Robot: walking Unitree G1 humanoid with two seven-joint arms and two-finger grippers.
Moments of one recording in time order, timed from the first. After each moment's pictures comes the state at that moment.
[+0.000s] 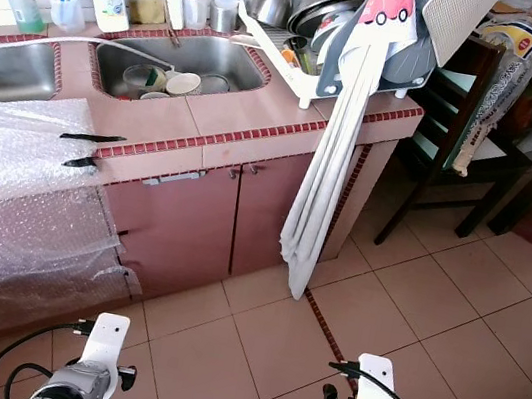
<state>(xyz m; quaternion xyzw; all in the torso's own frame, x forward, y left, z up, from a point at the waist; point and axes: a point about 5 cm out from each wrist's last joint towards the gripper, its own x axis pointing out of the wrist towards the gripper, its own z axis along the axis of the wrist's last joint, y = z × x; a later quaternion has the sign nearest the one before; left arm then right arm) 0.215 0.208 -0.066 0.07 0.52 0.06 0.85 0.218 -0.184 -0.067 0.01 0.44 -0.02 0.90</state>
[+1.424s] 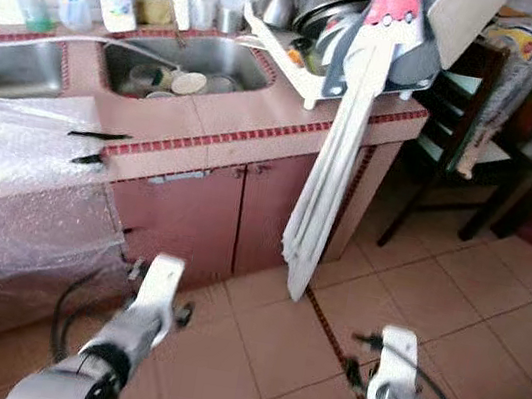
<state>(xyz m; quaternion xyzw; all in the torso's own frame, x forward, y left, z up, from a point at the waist) 0.277 0.157 -0.029 0.06 0.41 -0.03 0.91 0.245 -0.205 -0.047 0.01 0.42 -0.05 0.91</state>
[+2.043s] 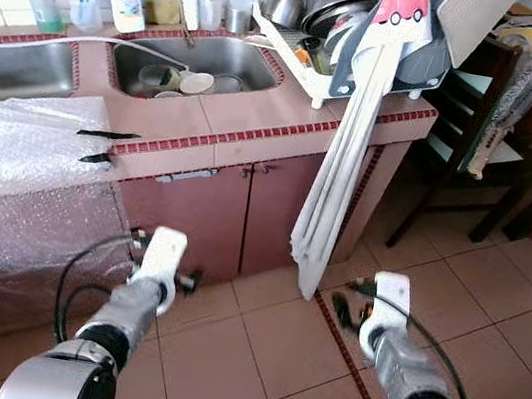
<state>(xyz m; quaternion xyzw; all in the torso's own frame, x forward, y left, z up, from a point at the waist) 0.319 0.158 0.016 0.06 0.27 -0.07 0.96 0.309 -0.186 0.010 0.03 0.27 0.05 0.96</state>
